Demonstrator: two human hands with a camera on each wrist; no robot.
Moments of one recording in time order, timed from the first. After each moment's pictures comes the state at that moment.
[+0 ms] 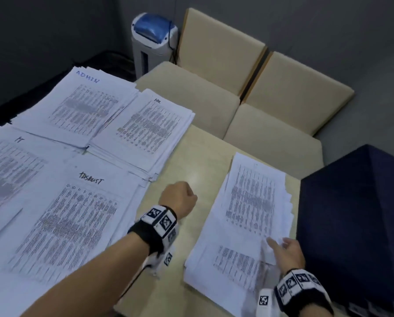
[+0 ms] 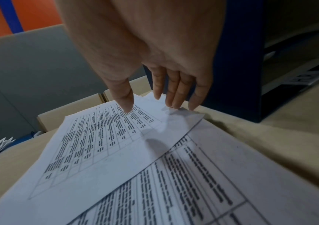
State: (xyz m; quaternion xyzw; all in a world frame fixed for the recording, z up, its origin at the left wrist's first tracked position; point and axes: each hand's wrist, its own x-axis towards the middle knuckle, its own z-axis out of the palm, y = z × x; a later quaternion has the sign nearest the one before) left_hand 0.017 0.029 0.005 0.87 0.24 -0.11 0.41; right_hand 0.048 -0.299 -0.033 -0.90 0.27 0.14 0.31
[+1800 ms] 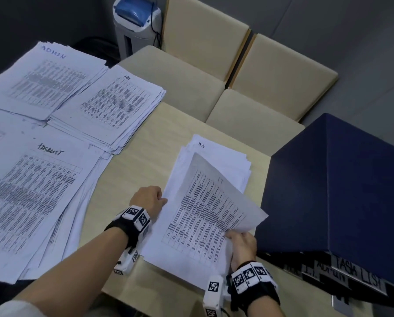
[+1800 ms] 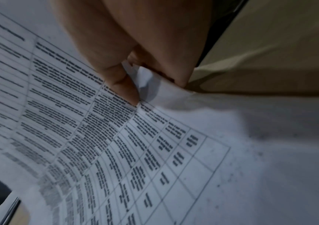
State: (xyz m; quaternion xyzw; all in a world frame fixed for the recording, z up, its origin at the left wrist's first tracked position) left_hand -0.016 -0.046 -0.068 0.90 0.25 -0.13 0.32; right_hand -0.008 -0.317 -0.037 -0.74 0.30 0.14 0.59
